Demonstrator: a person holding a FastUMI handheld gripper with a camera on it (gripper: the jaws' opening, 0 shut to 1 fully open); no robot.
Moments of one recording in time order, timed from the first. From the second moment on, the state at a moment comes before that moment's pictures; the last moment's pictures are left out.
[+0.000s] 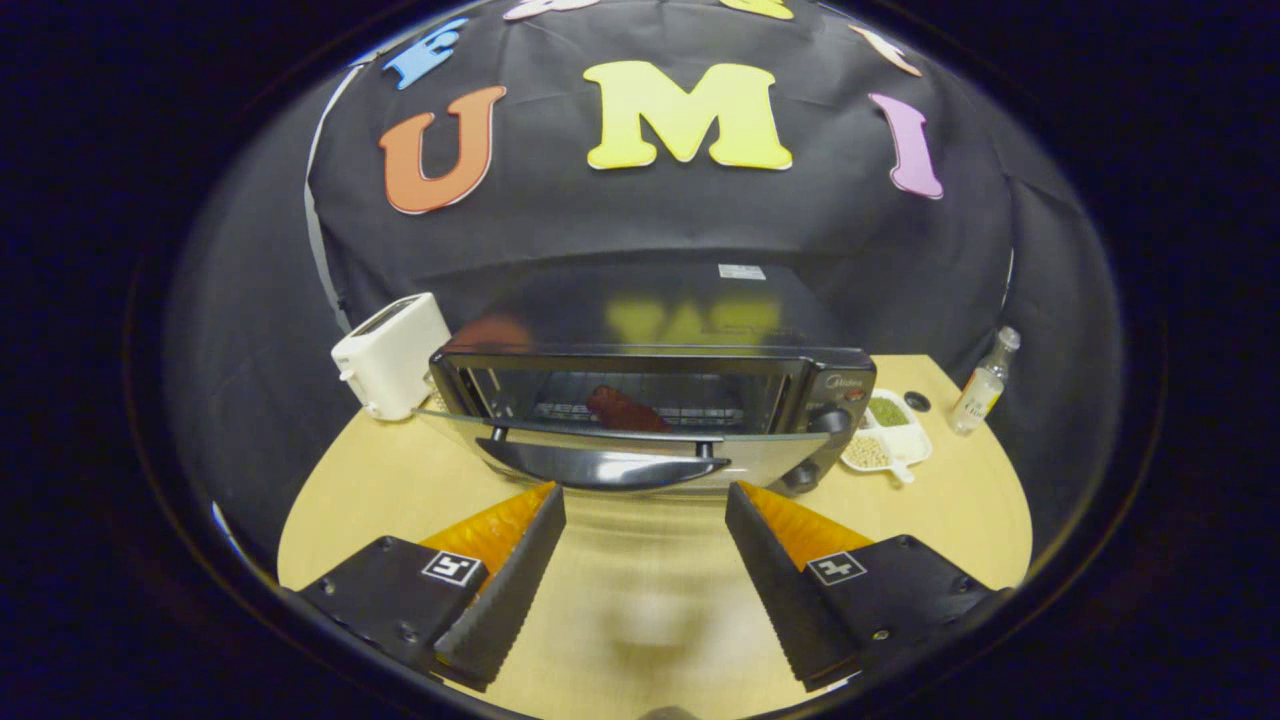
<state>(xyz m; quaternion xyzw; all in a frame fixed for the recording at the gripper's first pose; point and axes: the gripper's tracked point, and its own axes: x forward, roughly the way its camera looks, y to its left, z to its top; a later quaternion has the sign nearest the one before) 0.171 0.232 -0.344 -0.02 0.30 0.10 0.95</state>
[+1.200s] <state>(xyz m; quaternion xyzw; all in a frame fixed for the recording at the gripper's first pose) 0.058 -0.018 -0.269 -0.02 0.24 -0.02 0.97</state>
